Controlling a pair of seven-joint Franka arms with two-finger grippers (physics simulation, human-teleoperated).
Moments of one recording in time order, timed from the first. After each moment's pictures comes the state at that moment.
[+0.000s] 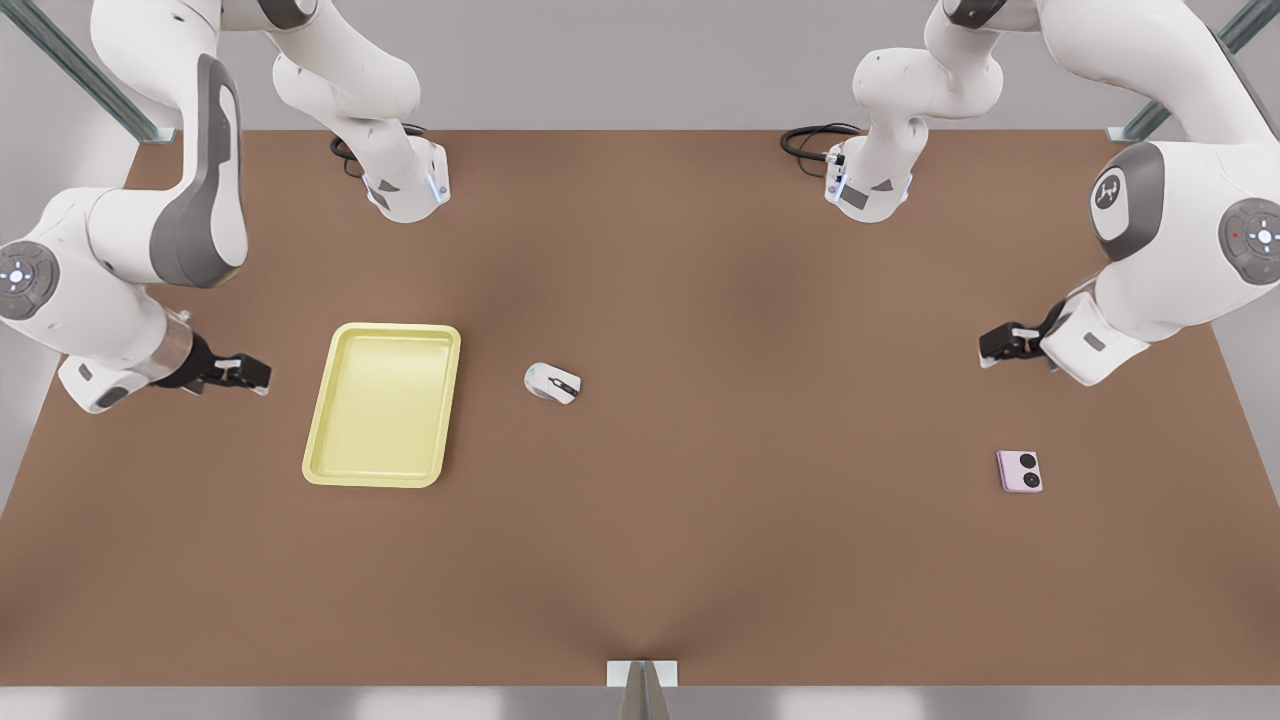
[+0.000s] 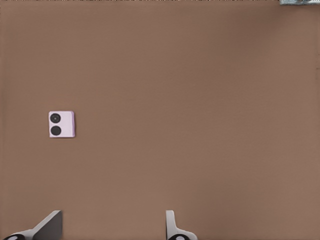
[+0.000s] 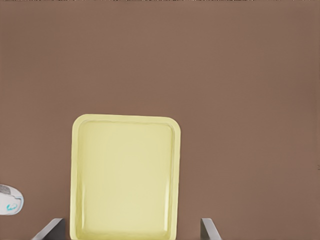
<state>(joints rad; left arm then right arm) -0.11 0.17 0.09 -1.42 -0.05 1.52 0.02 -0.12 0.17 0.08 -1.58 -0.04 1.72 -0.03</state>
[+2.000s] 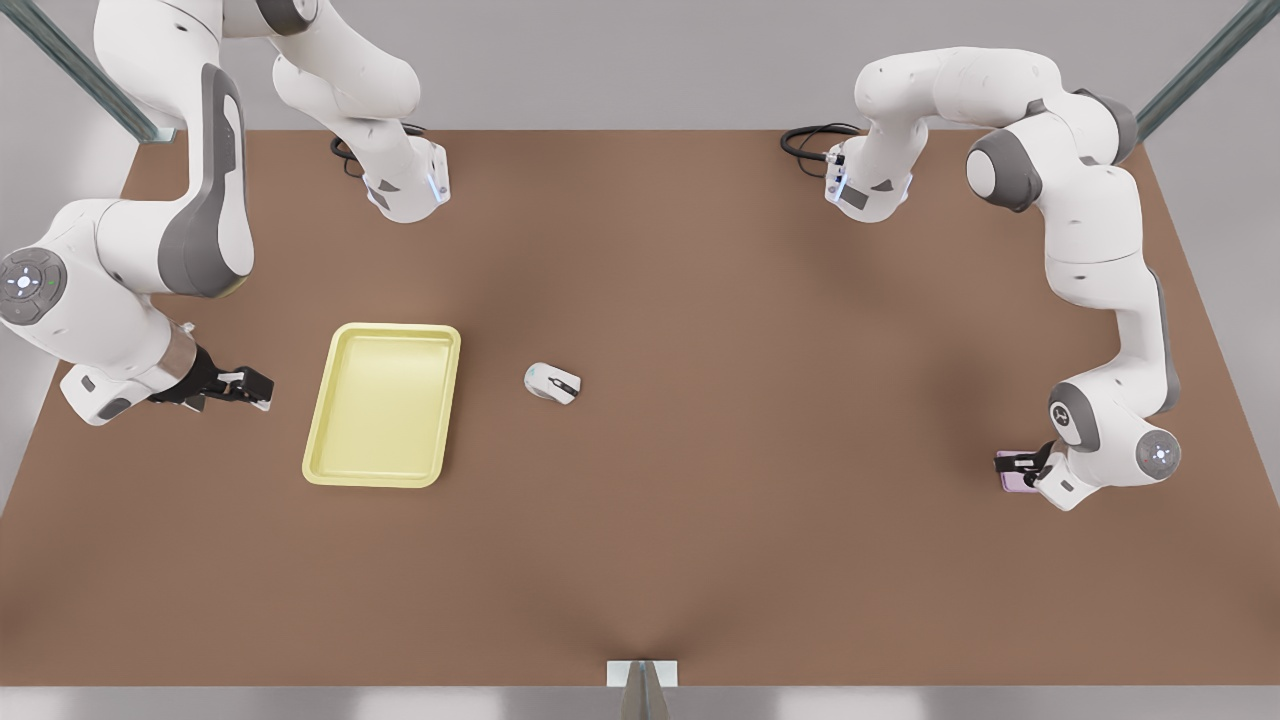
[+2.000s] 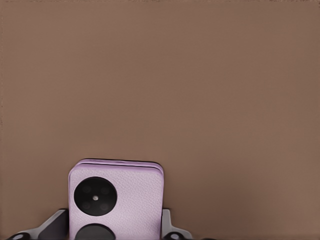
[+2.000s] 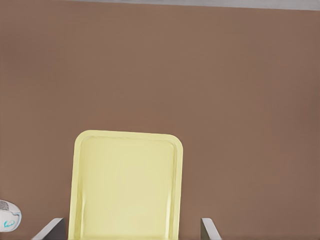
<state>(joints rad) 0.17 0.83 0.17 -1.54 -0.11 2.18 0.34 -0.11 0.19 0.08 -1.57 -0.04 1.77 -0.04</state>
